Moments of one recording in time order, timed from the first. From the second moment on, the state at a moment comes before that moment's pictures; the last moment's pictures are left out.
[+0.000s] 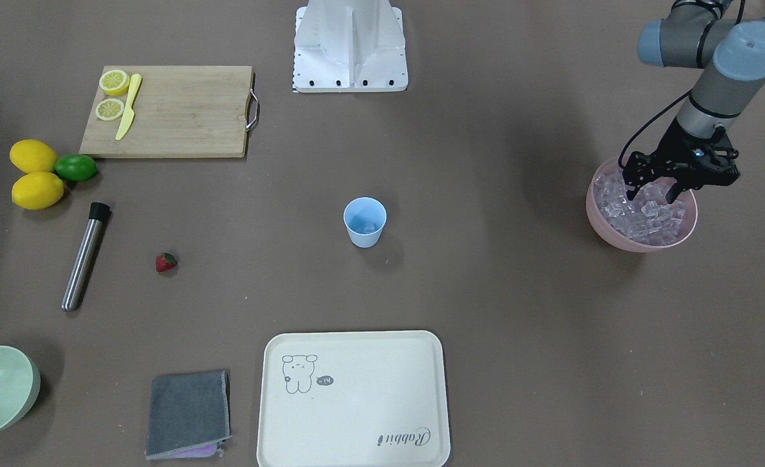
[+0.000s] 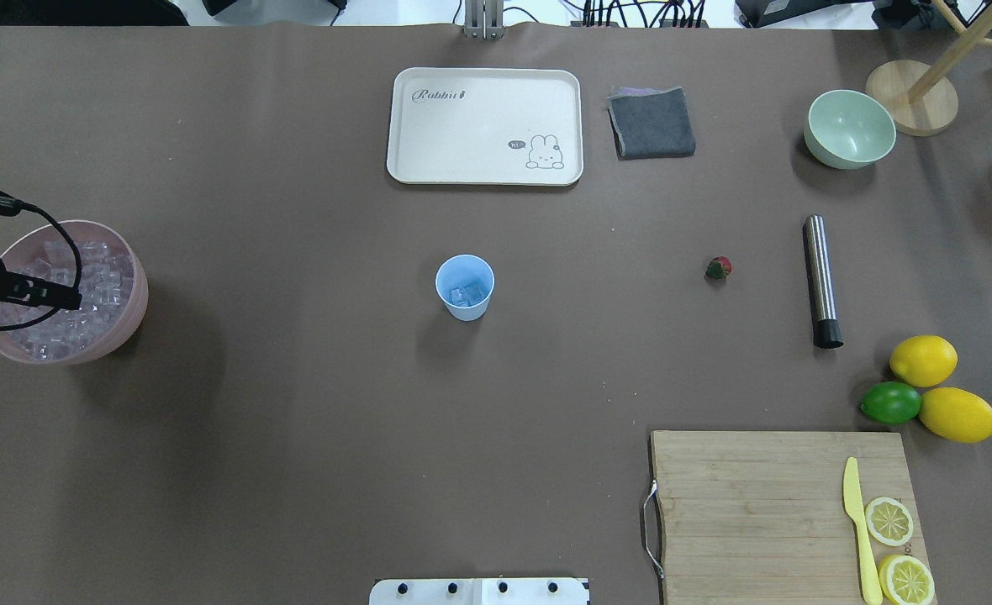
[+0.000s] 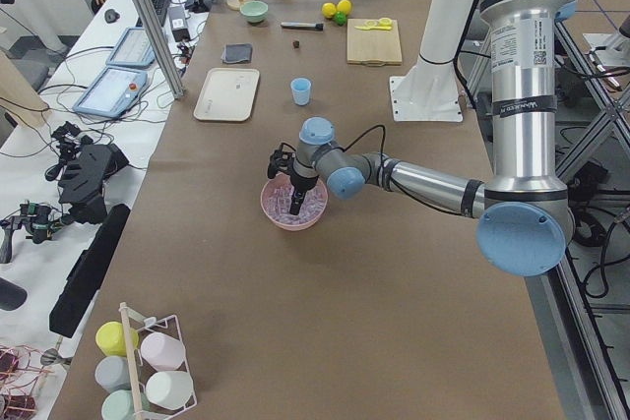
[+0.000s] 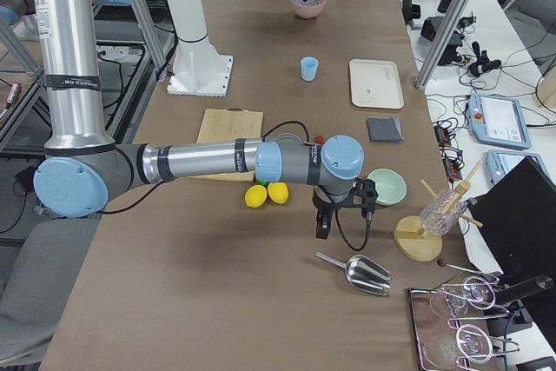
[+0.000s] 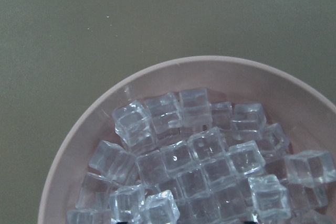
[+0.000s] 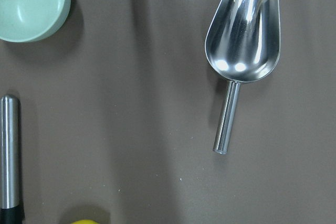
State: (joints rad) left arm -0.89 -1.47 -1.83 -2.12 -1.96 -0.75; right arm 1.58 -1.52 1.66 -1.72 2.42 0.09
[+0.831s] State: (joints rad) left arm -0.89 -1.49 -1.79 -2.12 -1.96 -0.74; right arm 1.58 -1.52 1.67 -1.72 2.42 0.09
